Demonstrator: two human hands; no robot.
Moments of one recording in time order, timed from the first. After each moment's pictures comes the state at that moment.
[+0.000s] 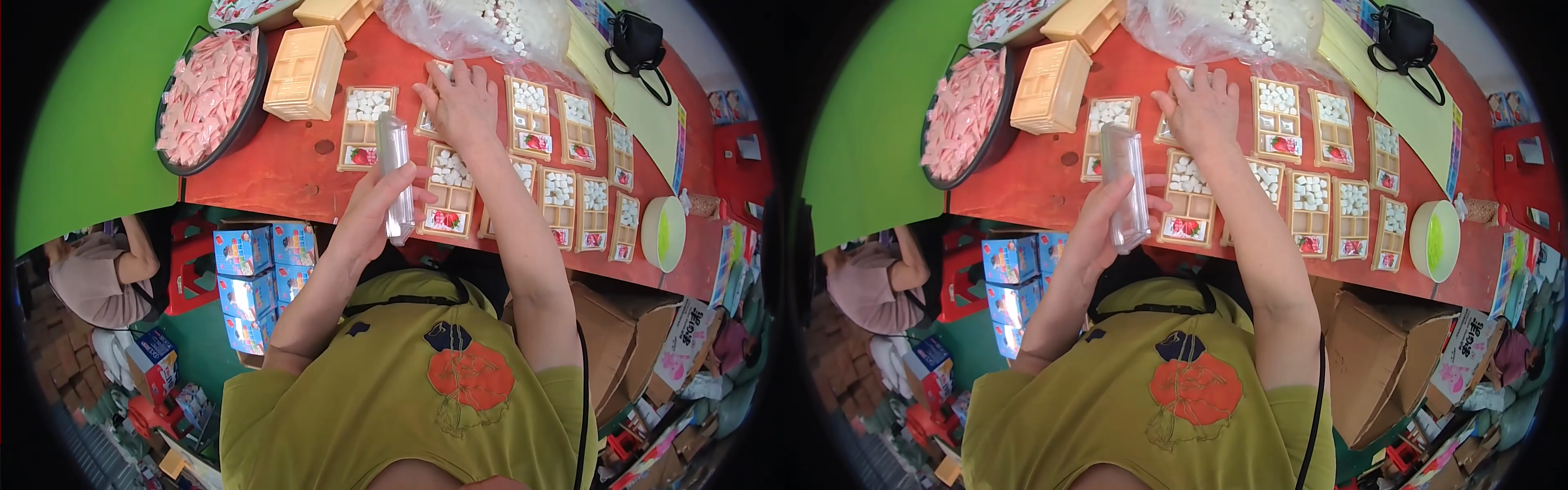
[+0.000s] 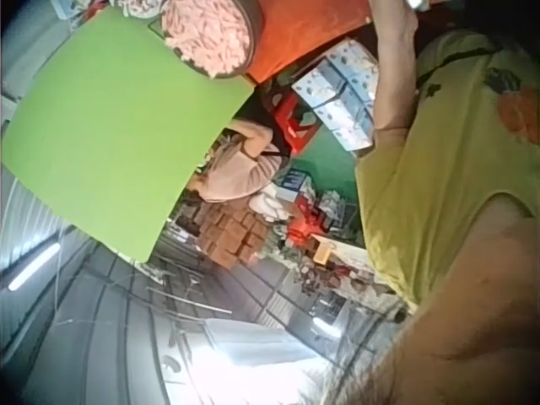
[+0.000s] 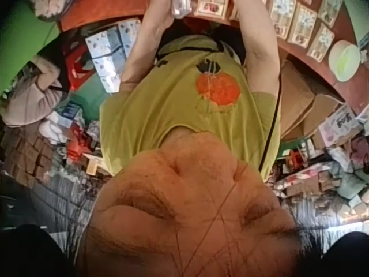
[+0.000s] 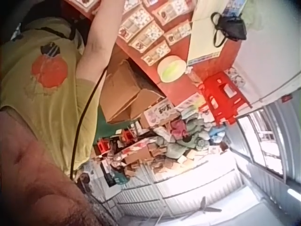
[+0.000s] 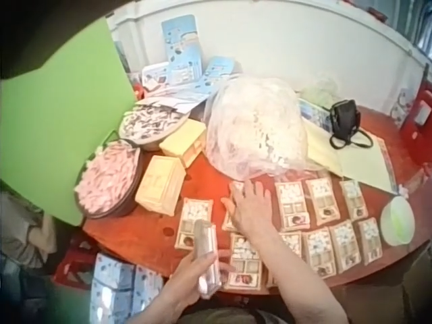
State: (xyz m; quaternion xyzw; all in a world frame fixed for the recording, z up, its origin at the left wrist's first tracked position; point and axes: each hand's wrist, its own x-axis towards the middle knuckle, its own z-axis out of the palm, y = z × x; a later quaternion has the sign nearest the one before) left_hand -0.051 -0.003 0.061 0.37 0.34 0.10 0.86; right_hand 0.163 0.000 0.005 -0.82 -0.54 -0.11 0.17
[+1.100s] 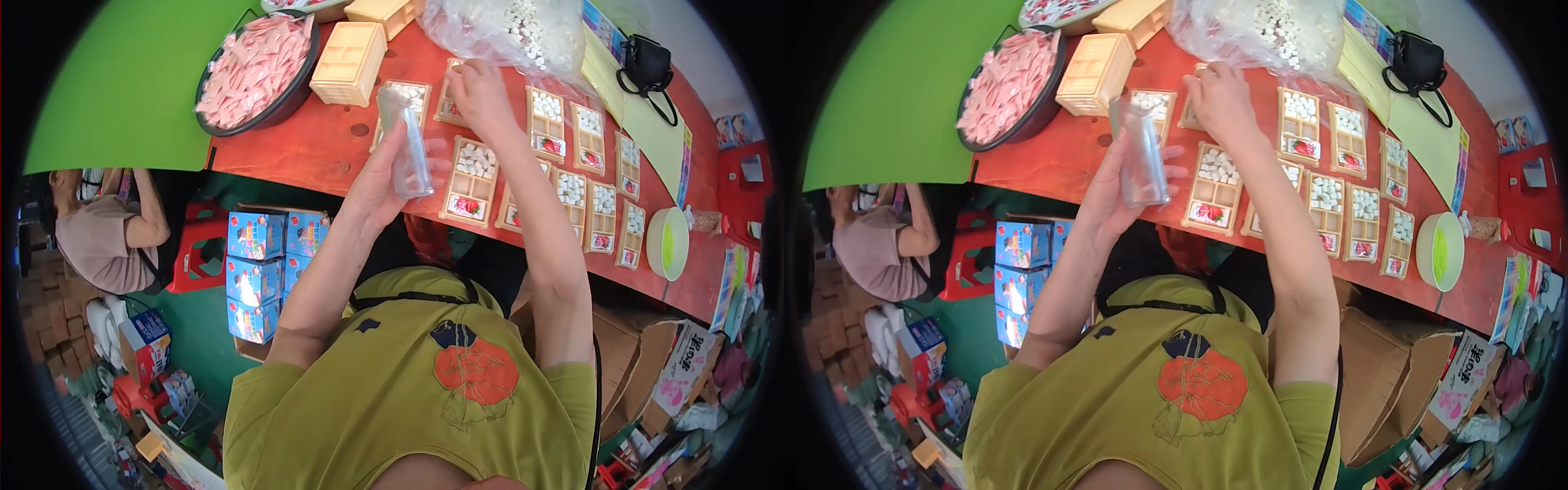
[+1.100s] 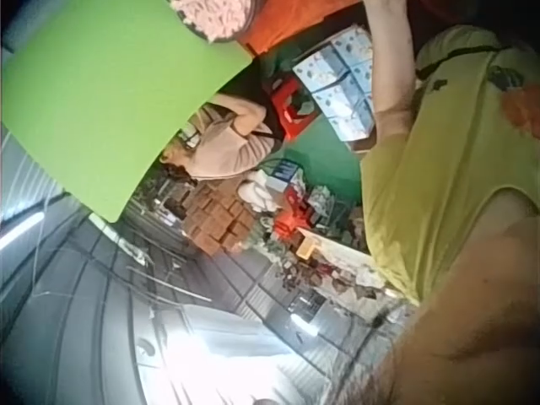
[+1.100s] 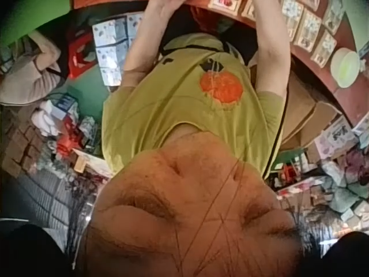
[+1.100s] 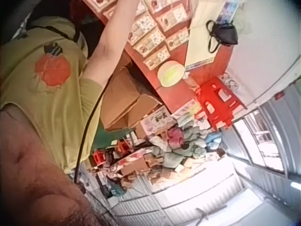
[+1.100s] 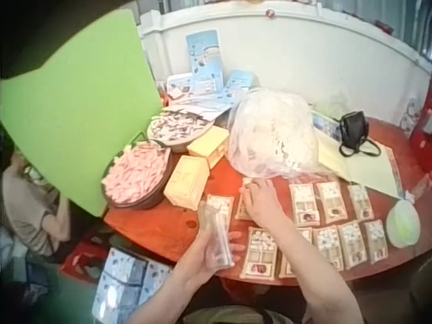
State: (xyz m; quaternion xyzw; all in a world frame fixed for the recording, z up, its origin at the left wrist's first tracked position) left_hand -0.057 0.006 0.062 0.30 0.27 0.21 0.89; right_hand 0.169 0.007 0.018 -0.72 -0.61 -0.12 0.31
